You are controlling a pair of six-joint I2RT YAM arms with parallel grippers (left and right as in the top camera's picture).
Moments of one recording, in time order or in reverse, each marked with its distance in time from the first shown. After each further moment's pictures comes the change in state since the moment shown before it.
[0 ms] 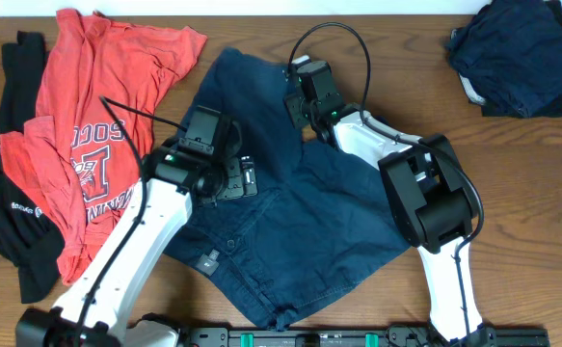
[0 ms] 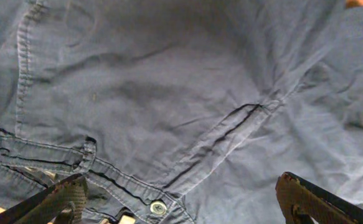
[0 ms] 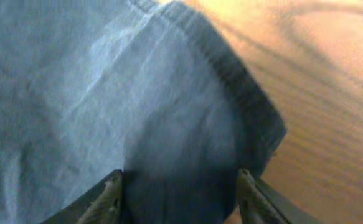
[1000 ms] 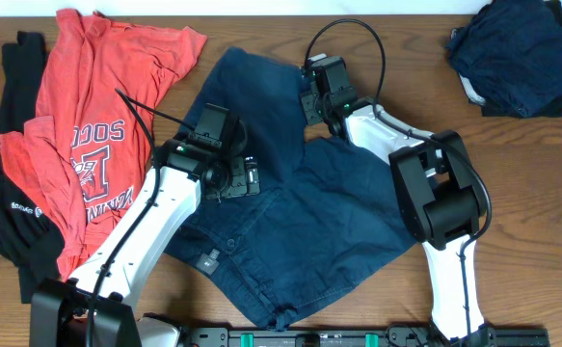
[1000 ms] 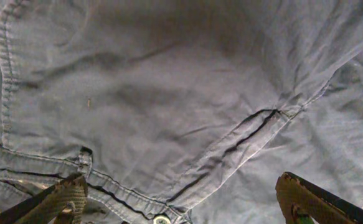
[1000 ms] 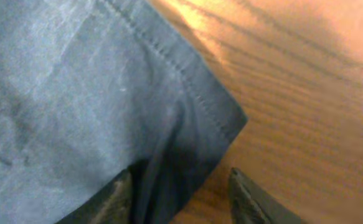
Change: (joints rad) left arm 0.000 0.081 -0.002 0.041 -0.004 0.023; right arm -0.058 0.001 0.013 -0.104 -0.016 0.026
